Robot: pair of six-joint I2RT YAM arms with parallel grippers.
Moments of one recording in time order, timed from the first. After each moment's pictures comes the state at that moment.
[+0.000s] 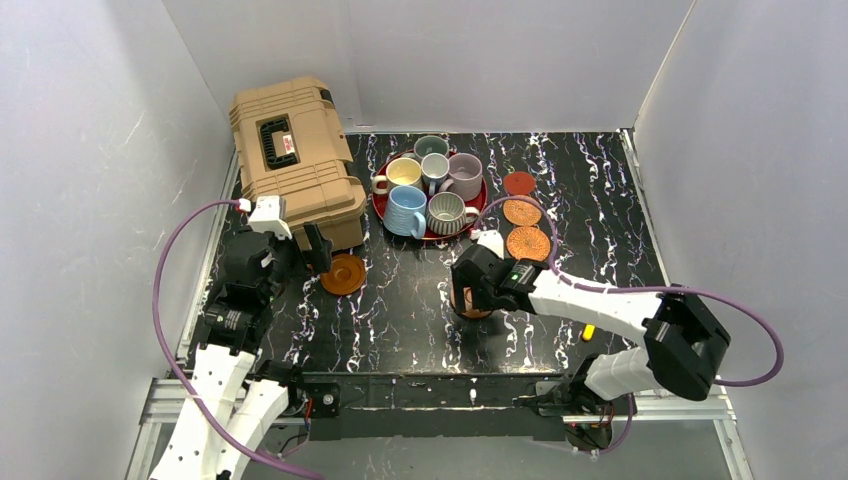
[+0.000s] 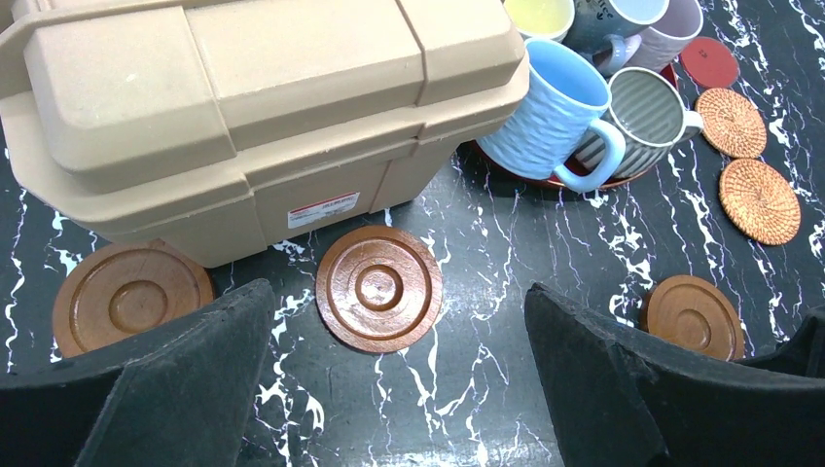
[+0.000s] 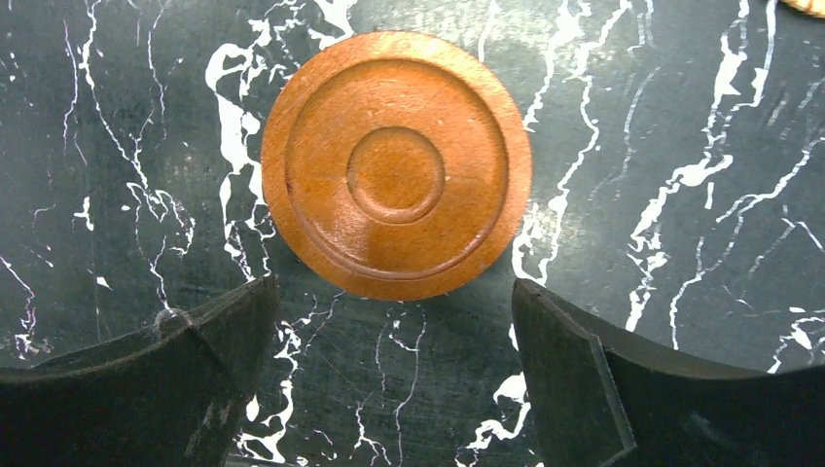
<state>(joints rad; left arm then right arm) -0.20 0.62 0.76 -0.53 -0.03 -0.22 0.96 1.35 0.83 -0.58 0.33 0.70</state>
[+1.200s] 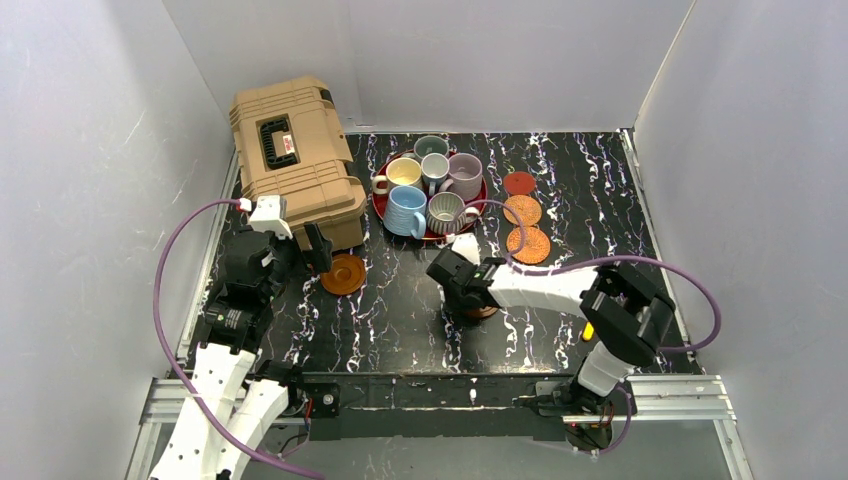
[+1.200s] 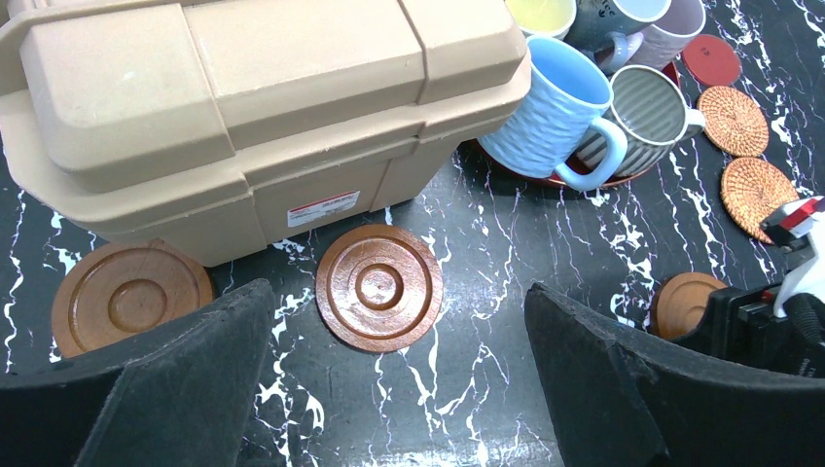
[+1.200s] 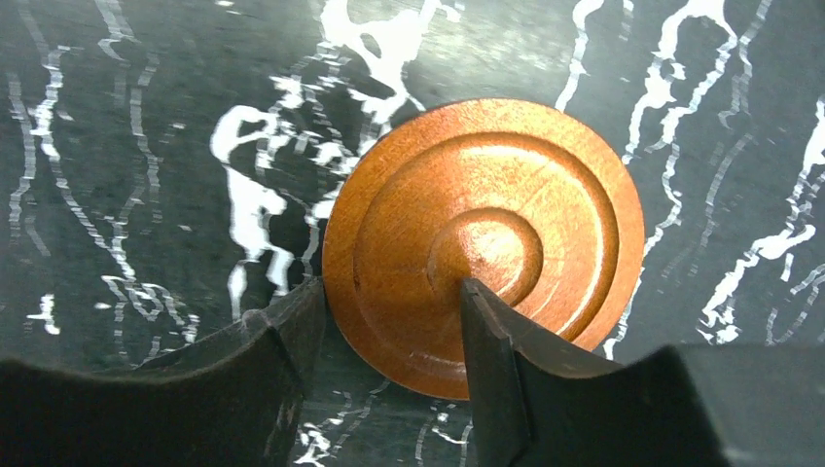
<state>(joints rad) -0.20 0.63 0.76 -0.53 -0.03 -0.22 1.03 1.65 0.94 -0.50 0.42 0.71</state>
